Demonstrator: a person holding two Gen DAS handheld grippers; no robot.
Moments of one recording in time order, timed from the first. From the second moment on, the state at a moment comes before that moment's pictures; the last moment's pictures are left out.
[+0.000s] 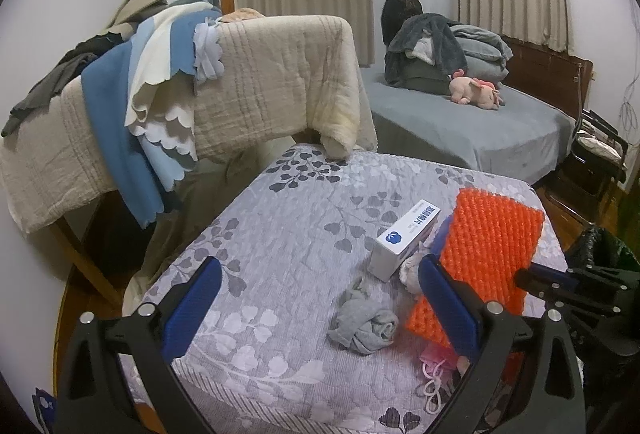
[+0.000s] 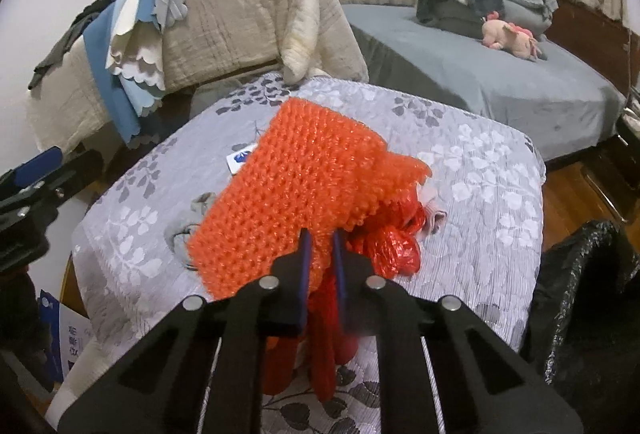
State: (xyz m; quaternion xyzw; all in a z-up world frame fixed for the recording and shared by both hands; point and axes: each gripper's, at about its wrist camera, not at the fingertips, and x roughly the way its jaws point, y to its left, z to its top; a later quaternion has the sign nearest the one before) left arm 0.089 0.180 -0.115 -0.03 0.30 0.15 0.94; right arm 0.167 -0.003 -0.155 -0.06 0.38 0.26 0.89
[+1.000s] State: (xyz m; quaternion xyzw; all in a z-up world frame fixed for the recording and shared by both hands) left arm 0.101 0.118 -0.110 -0.02 0.31 0.08 0.95; right arm 0.137 -0.103 -0.105 -0.01 0.35 0.21 0.91
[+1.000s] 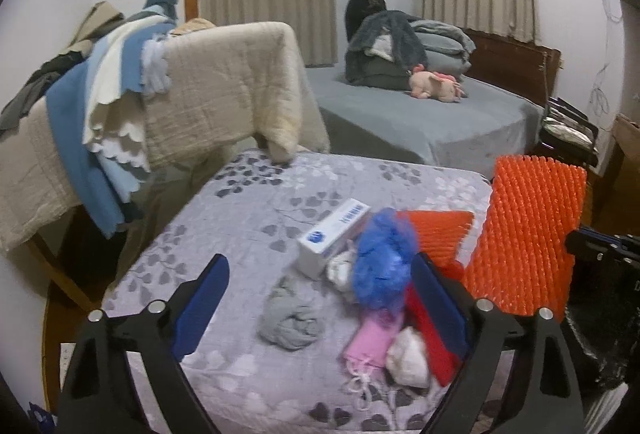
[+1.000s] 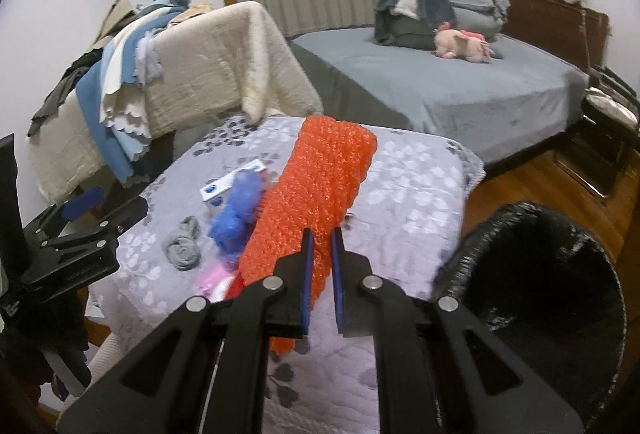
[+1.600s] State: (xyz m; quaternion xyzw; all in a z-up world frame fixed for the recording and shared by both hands) left arm 0.178 0.085 -0.173 0.00 0.37 0.05 0.93; right arm 0.174 -0.125 -0.134 0.00 0.39 0.19 0.90
